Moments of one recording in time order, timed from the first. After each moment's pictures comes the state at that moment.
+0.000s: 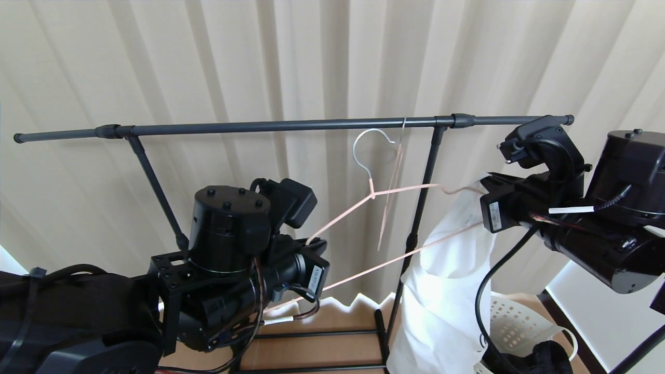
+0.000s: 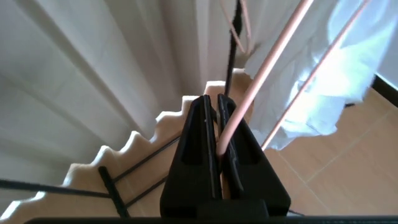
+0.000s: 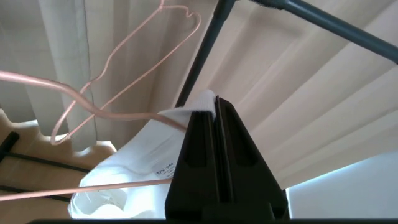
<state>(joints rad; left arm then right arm) -0.77 1.72 -0.78 -0.56 0.23 0.02 0.52 1.55 -0.74 -0.66 -0.47 -0.26</state>
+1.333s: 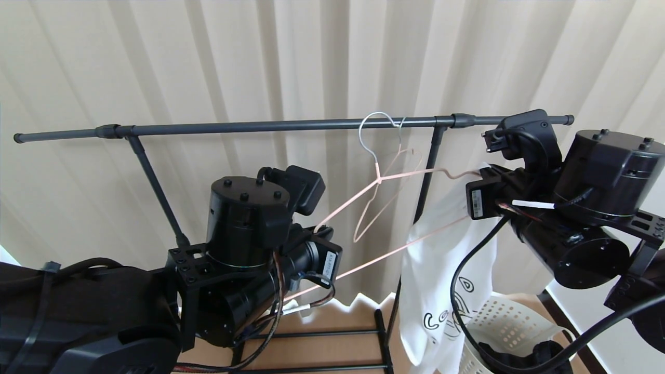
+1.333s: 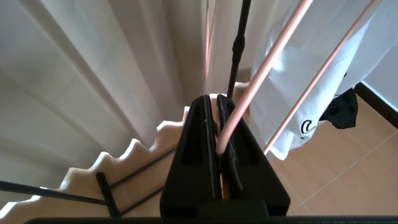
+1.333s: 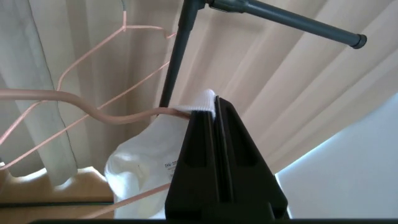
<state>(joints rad) -0.82 1.74 -0.85 -0.56 0.33 -0.02 0.60 1.64 -0.77 -0.81 -0.72 -0.23</state>
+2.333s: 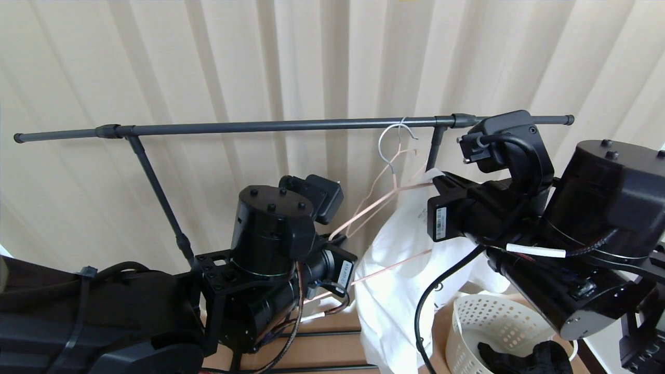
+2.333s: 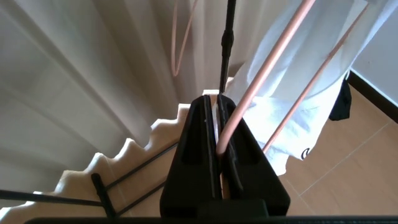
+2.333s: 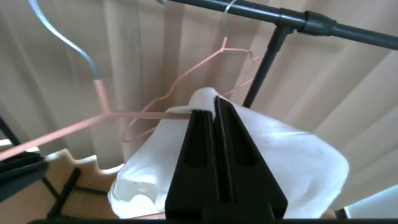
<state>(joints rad) -0.86 1.79 -0.87 -0.57 0.33 -0.02 0.86 1.62 -0.78 -0.81 -0.71 -0.12</state>
